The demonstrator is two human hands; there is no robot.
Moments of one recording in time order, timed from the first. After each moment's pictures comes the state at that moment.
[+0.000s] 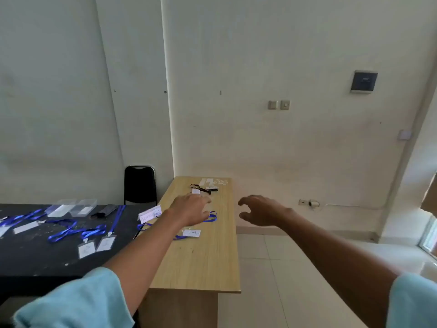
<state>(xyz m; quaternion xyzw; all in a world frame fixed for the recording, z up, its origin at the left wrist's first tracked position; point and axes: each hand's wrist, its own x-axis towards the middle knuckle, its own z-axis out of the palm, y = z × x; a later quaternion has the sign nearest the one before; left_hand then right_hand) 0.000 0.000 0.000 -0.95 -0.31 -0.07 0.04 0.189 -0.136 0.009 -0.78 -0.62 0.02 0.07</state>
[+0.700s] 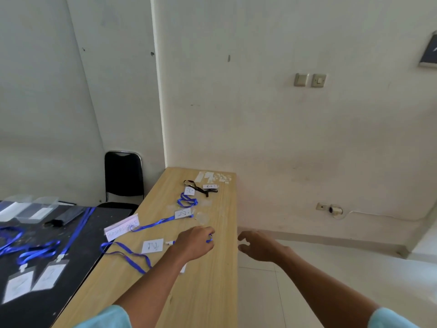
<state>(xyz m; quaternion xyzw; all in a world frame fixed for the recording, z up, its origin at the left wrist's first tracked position) 0.222 0.260 -0.144 -0.92 -0.37 -0.01 -0.15 0.414 0.148 -0.146 -0.79 -0.58 0.18 0.06</state>
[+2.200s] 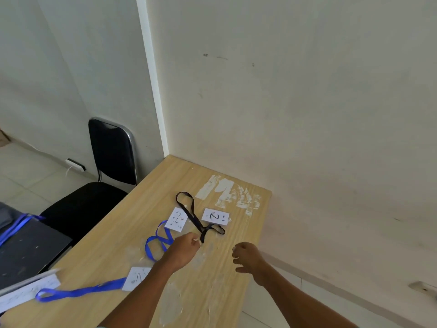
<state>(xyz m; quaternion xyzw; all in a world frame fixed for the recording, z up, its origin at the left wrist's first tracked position) 0.529 0.721 -0.309 -0.67 -0.61 -0.04 -0.42 0.734 0.663 -0.325 -0.73 -0.28 0.56 0.28</state>
